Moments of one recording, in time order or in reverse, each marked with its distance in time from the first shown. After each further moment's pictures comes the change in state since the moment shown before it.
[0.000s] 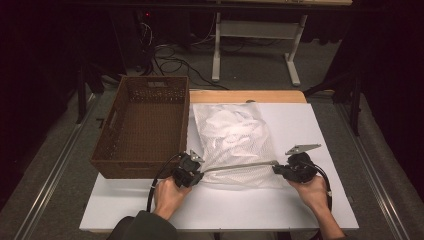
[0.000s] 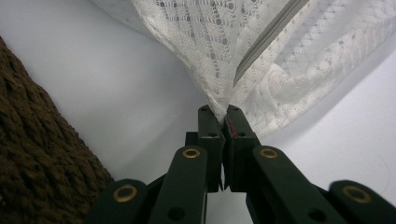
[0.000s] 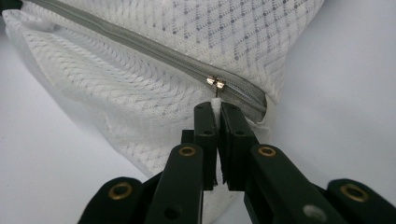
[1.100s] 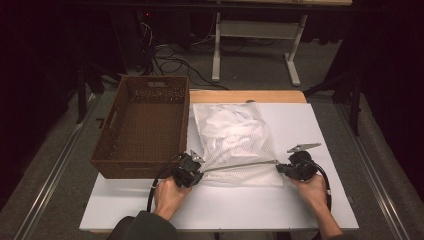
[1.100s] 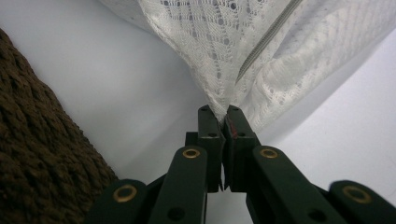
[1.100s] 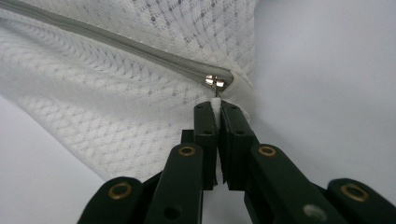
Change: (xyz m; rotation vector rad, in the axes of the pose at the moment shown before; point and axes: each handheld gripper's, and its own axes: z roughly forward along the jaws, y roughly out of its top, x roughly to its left) left arm 0.000 0.000 0.001 0.004 0.019 -0.002; right arm -0.019 -0.006 0.015 0.039 -0.056 0.063
